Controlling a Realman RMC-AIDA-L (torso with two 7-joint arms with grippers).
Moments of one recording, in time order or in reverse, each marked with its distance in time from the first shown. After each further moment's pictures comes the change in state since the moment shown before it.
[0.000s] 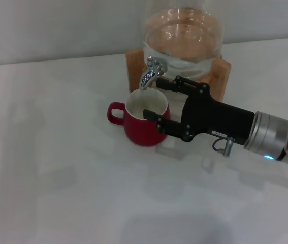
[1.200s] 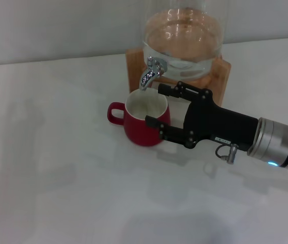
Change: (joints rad) left arm -0.010 0.003 -0.008 -0.009 -0.002 0.006 0.000; right arm -0.021 0.000 -0.014 0.000 0.000 0.037 0.010
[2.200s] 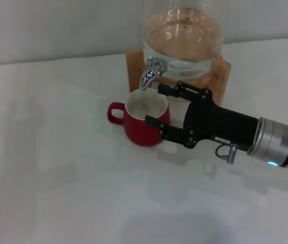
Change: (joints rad) left arm -0.005 0.001 -0.001 0.000 0.000 -0.004 0.006; right arm 0.000 0.000 0.000 -0.002 0.000 0.000 0.002
